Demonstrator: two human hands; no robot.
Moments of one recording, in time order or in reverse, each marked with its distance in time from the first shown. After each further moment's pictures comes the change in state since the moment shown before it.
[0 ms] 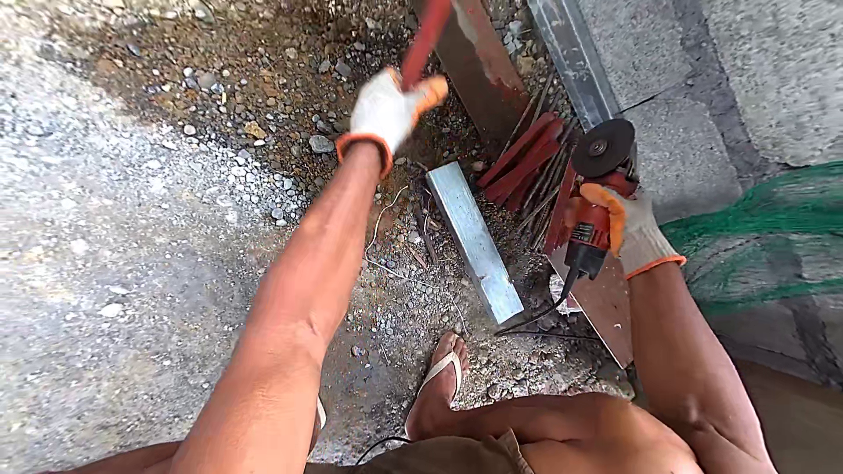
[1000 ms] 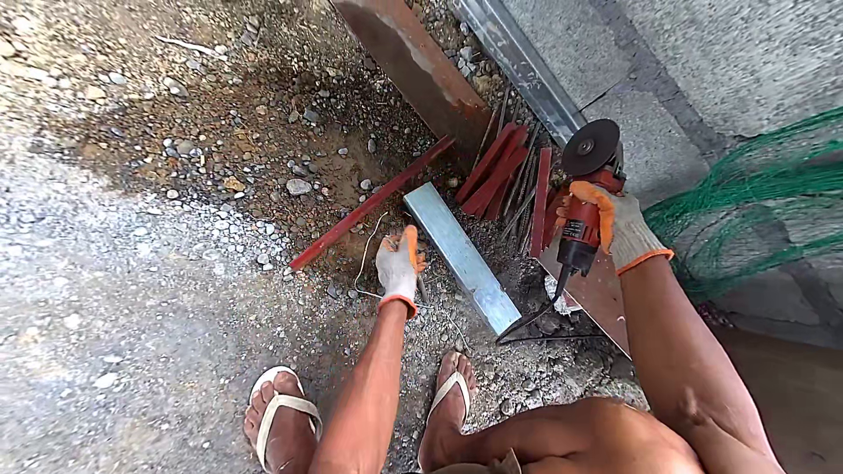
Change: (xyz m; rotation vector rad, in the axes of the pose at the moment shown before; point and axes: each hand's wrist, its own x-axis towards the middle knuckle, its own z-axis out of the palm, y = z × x) left_hand -0.121 -0.101 0.156 -0.510 0.129 -0.409; right_hand 0.008 0.016 -0.030 -0.076 0.184 0.064
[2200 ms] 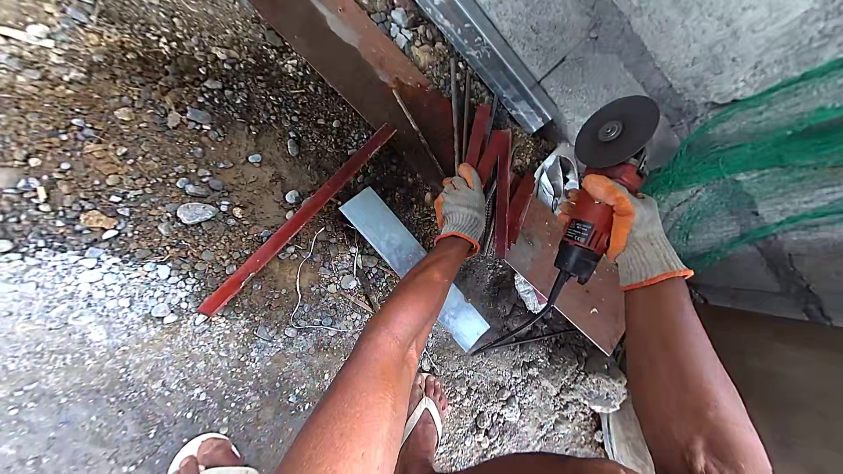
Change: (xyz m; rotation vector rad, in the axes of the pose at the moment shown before) left_hand 0.013 0.056 0.260 1.255 -0.328 0.640; right_hand 0.029 0.024 -0.054 0.205 0.151 0.004
